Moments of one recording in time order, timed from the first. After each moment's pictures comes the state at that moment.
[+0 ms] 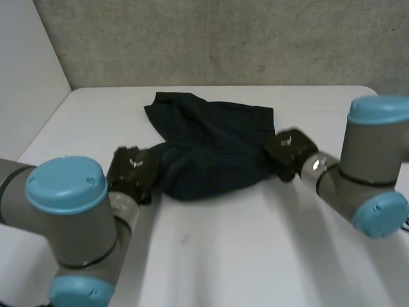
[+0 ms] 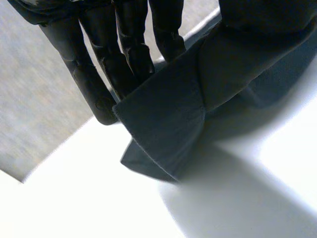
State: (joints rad) left arm 4.08 -1.94 -1.70 3.39 -1.84 3.49; right arm 1.96 -0.99 1.33 0.06 1.36 2.59; left_hand 1.15 1.20 1.20 1.20 1.00; right_hand 0.97 1.18 1.18 1.19 0.99
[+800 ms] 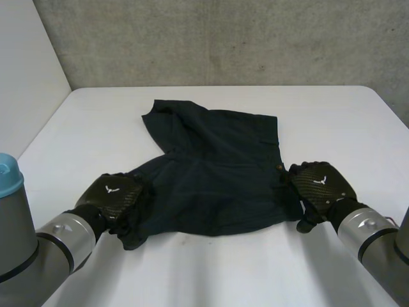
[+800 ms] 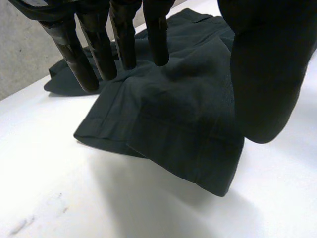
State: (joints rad) left arm 4.30 -1.67 -1.90 3.11 -1.46 3.40; right arm 1.83 -1.38 1.99 -0.26 1.28 2.72; left_hand 0.38 0.39 0.39 0.38 0.21; right_hand 0.35 0.40 0.41 0.42 0.25
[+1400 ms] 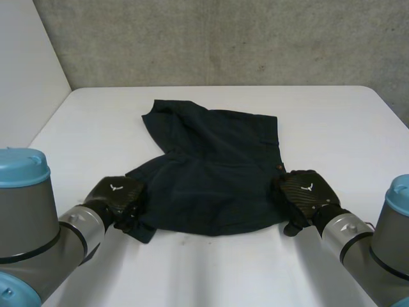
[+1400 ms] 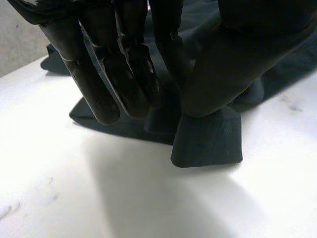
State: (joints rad) left arm 4.32 -1.81 -1.84 3.16 -1.48 3.38; right arm 1.88 -1.24 1.96 -0.35 1.31 2.79; left_hand 1.15 1.19 1.19 1.20 0.98; right_hand 0.40 0.47 0.48 0.48 0.29
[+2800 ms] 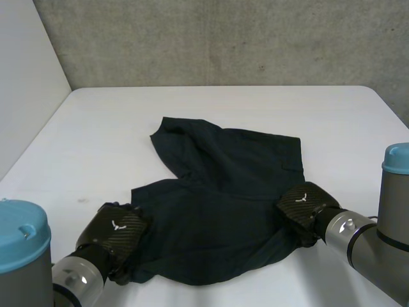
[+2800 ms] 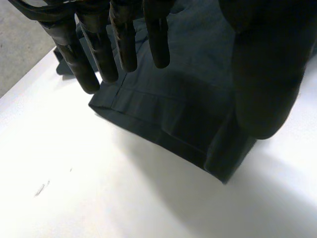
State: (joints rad) left arm 4.11 -1.64 -1.99 3.10 -1.71 3.55; right arm 1.93 -1.30 1.80 0.12 1.35 2.49; left_hand 0.41 0.40 0.40 0.39 0.22; right_hand 0.97 1.18 1.18 1.19 0.99
